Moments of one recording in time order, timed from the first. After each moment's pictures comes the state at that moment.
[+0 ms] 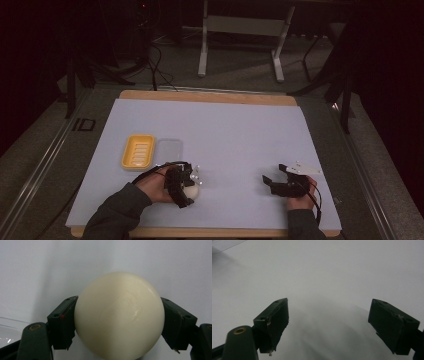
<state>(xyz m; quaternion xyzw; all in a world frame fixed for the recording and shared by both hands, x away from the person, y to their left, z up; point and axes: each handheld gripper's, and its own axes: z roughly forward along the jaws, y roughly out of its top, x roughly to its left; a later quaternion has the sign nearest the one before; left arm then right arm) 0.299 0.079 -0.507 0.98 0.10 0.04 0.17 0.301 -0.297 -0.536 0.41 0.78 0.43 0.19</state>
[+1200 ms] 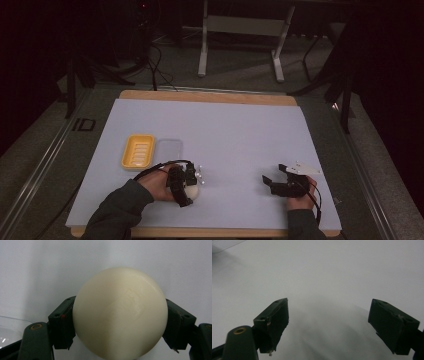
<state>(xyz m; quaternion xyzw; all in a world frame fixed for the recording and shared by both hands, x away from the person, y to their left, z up) 0.305 0.071 -0.506 0.99 0.10 0.02 0.12 0.301 -0.297 -0.536 0.41 0.78 0.43 0.19</state>
